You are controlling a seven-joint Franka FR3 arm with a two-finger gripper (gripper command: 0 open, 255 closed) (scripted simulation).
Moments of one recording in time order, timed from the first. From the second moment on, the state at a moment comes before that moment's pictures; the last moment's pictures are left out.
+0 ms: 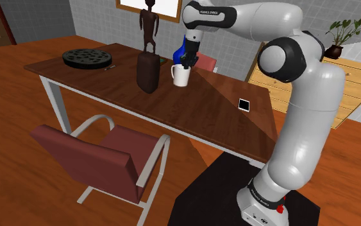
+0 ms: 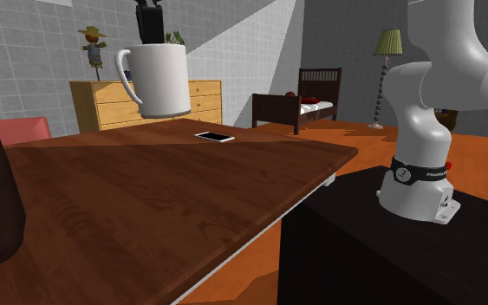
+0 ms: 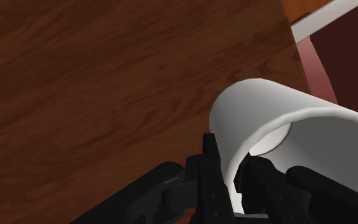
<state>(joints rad) -0.08 0.31 -0.18 -1.41 0.11 1.65 -0.22</state>
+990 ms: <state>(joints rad) -0.24 0.14 -0.31 -1.65 0.08 1.70 -0.51</state>
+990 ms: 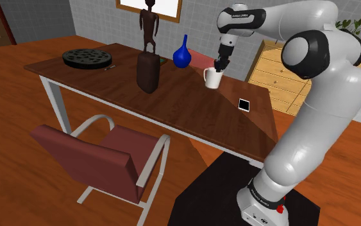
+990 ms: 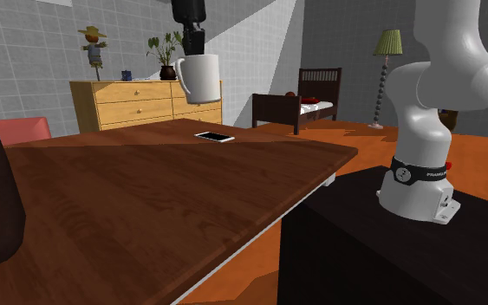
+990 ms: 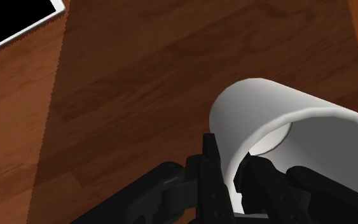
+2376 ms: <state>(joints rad) -0.55 0.26 -0.50 -1.51 0.12 1.65 -1.00</state>
